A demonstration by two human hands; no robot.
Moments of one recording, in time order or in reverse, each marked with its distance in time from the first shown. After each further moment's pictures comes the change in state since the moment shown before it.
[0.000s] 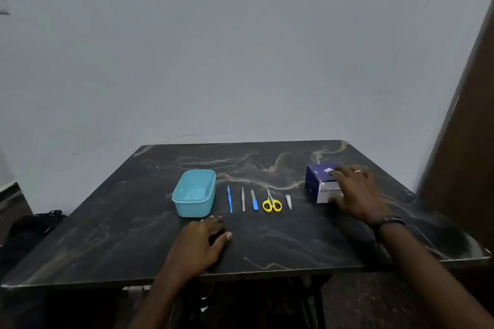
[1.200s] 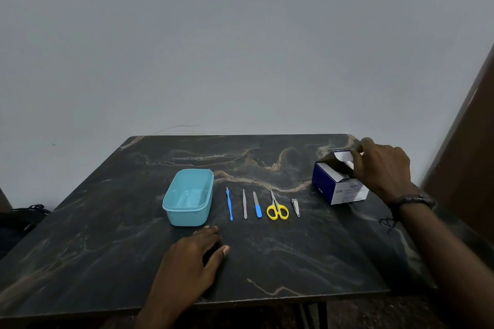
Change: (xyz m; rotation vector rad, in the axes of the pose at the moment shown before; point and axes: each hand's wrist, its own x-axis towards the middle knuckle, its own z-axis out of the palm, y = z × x) left_hand -0.002 -0.015 0.009 -0.081 0.105 0.014; right_hand 0.061 0.010 -0.018 -0.034 0.426 0.143
